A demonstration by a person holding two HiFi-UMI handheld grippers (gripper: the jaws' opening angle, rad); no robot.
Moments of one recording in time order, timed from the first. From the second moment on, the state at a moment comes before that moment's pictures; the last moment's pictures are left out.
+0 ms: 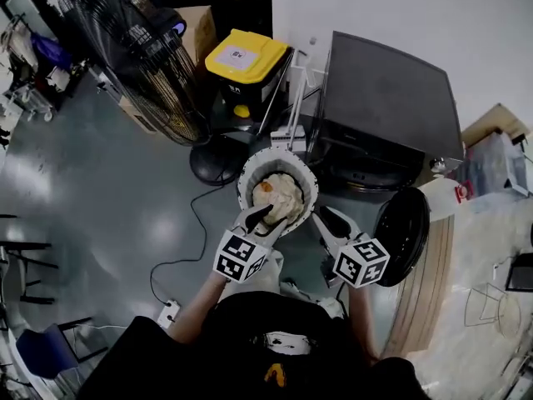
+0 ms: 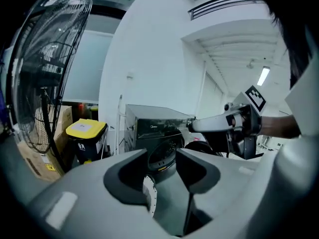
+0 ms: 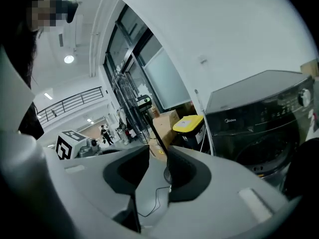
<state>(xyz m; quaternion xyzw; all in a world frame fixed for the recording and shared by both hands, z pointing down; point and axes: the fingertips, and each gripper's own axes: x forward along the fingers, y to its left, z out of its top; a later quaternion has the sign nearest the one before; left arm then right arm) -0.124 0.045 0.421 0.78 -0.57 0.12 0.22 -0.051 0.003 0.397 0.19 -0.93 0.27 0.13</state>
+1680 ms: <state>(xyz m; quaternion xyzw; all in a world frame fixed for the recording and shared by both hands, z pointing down) -0.010 0.155 0.331 0.80 -0.58 0.09 0.15 0.053 0.104 0.331 0.20 -0.96 0.20 0.06</state>
